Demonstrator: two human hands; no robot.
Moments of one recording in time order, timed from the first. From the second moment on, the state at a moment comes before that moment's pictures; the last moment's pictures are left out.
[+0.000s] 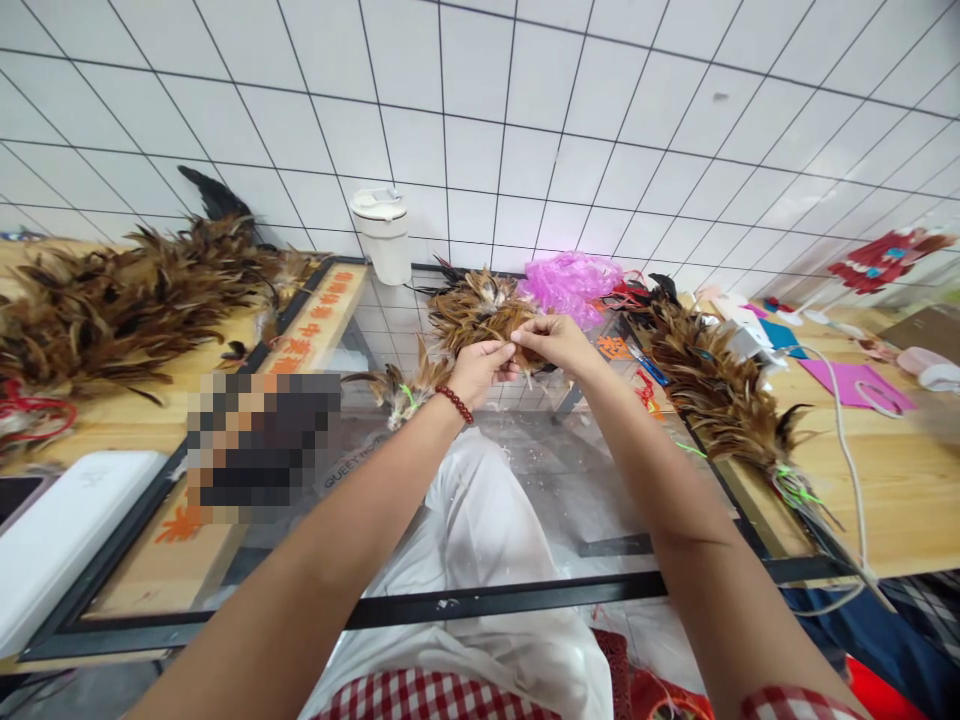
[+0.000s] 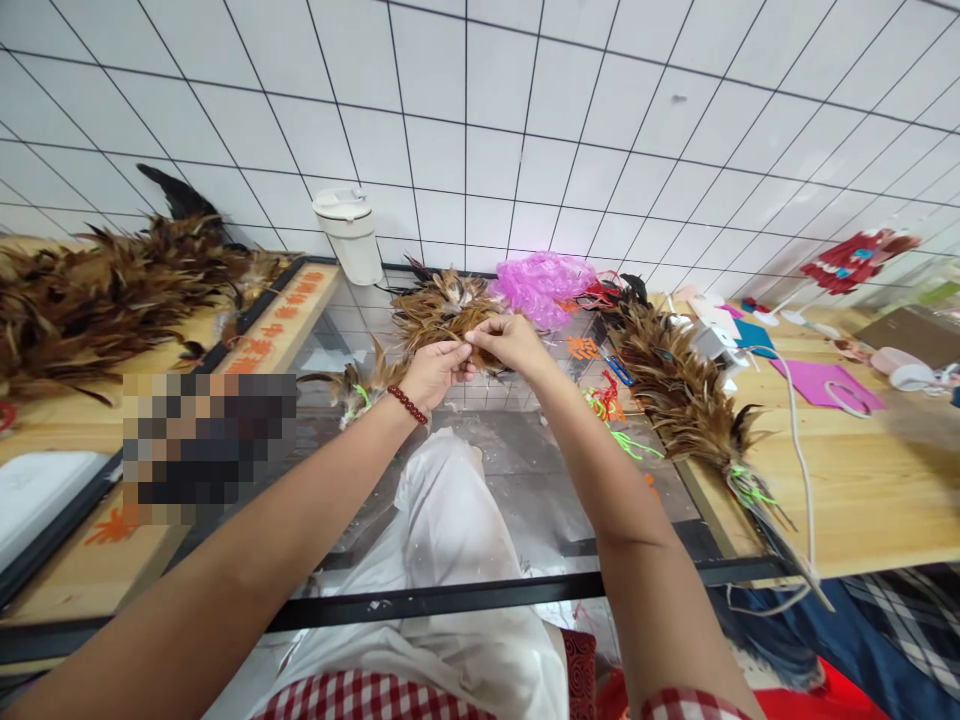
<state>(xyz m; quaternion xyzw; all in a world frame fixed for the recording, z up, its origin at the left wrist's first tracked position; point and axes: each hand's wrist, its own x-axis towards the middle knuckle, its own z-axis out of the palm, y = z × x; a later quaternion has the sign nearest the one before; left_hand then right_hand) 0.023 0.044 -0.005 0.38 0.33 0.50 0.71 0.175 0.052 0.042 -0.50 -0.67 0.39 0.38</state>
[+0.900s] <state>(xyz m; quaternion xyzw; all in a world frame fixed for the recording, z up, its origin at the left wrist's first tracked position) 0.021 0.046 -0.006 0.37 0.30 0.51 0.72 0.170 0.049 0.042 -0.46 -0.71 0.38 0.38</state>
